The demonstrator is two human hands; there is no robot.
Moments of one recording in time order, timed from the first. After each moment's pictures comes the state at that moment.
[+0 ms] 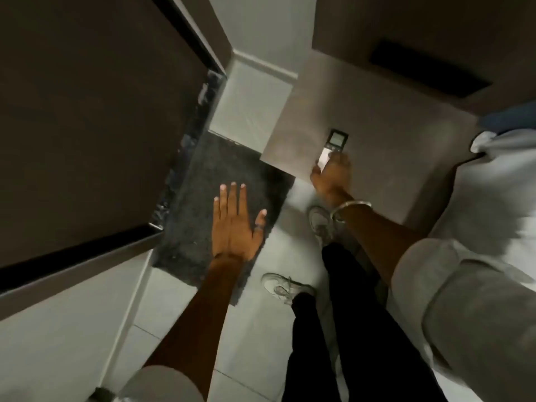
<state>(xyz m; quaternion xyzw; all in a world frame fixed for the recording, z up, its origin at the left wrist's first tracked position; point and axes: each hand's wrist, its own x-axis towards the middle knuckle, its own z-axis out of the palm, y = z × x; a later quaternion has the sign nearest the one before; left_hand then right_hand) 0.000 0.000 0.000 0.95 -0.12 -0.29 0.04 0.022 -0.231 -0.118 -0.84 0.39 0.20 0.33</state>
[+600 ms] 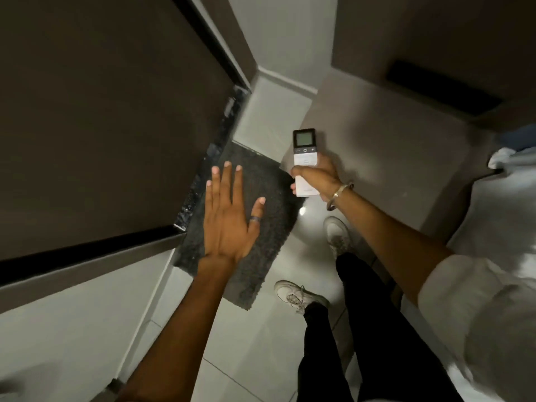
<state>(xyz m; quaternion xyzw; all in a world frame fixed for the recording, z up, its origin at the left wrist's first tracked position) 0.017 0.010 0.076 0.98 -0.14 -0.13 0.07 0.053 -0.203 -0.048 -0.58 0.38 0.23 0.68</state>
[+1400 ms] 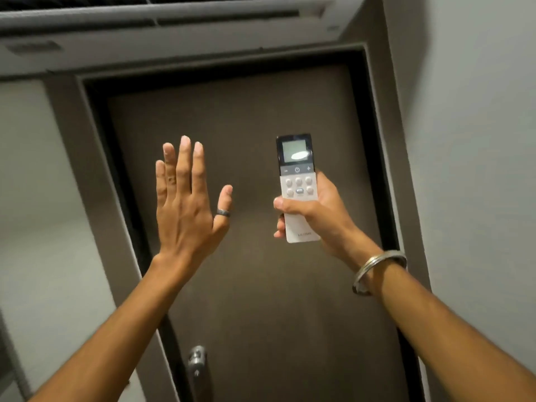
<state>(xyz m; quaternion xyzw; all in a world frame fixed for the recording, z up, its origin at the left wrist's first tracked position) -0.009 0.221 0.766 0.75 0.04 0.64 -0.17 0.085 0.006 0.735 -0.49 -0.43 -0.01 0.76</state>
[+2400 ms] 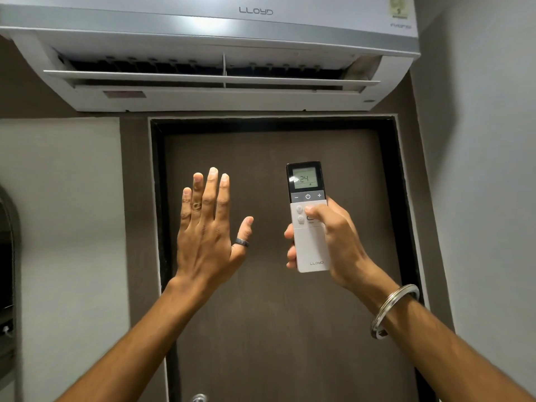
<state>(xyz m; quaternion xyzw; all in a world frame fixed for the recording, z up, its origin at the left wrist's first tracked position) -0.035 0.259 0.791 0.72 0.07 0.66 -0.19 0.038 0.041 0.788 -0.47 -0.47 0.00 0.75</state>
